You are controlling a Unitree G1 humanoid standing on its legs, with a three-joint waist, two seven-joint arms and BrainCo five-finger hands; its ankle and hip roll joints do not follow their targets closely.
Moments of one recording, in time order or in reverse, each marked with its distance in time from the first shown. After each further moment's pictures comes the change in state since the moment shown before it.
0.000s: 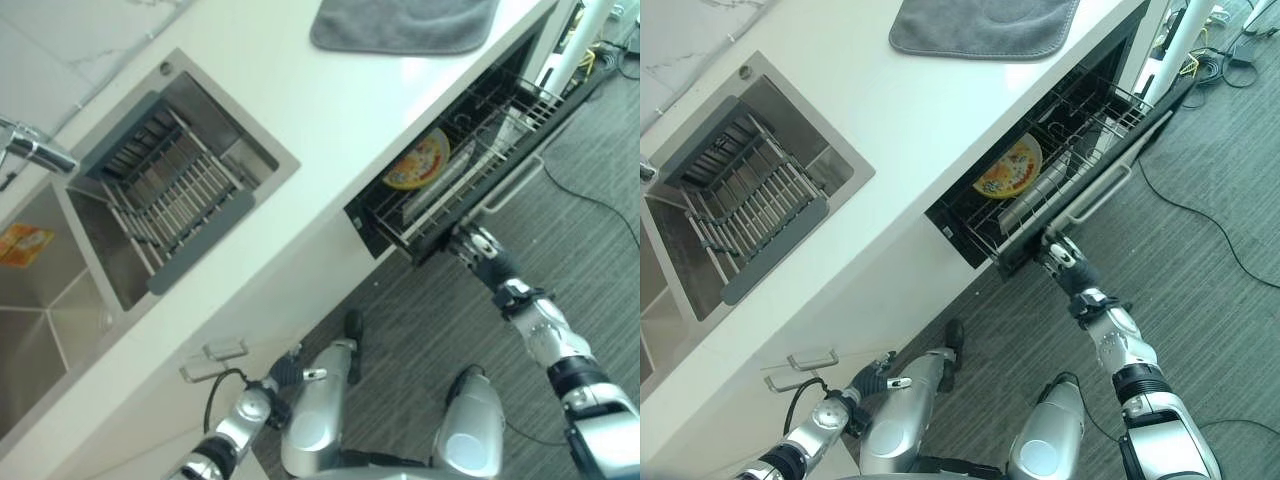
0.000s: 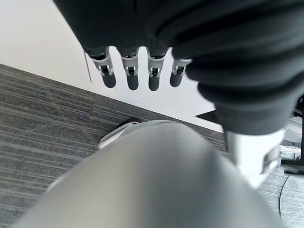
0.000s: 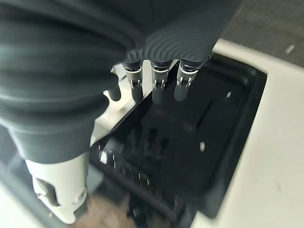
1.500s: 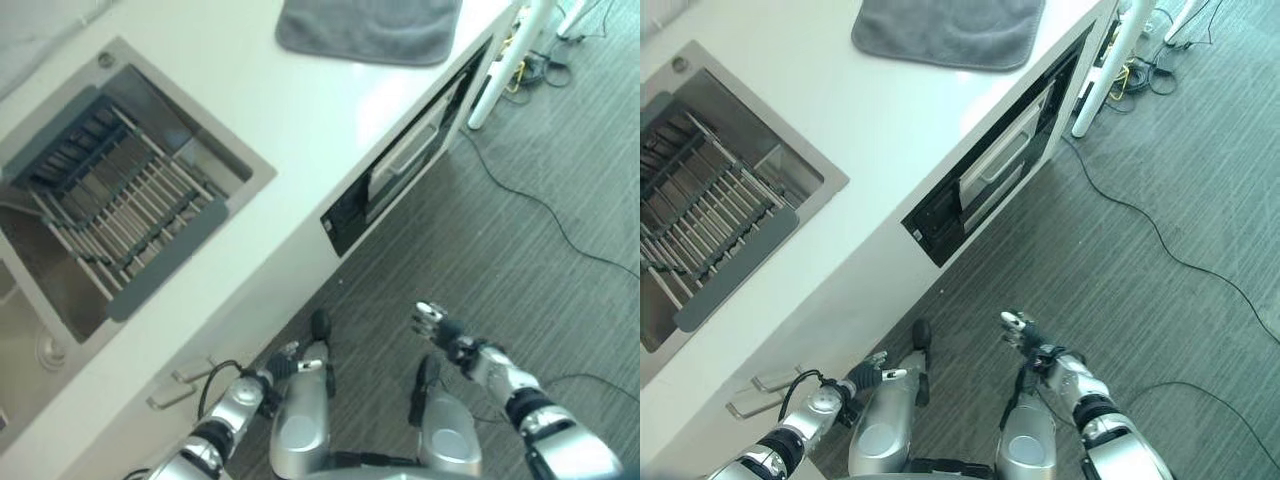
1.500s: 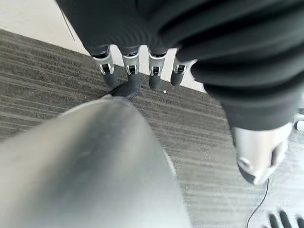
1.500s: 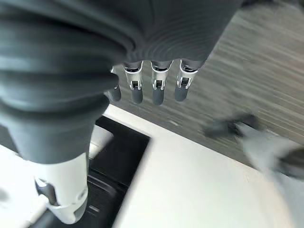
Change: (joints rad) left arm -0.062 -0.010 0.035 0.077 -0.043 0.081 -0.138; right arm 0.133 0.156 0.036 0.418 -0.185 0.004 -0.117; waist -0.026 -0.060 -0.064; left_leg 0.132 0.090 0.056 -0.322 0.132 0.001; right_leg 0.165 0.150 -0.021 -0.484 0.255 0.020
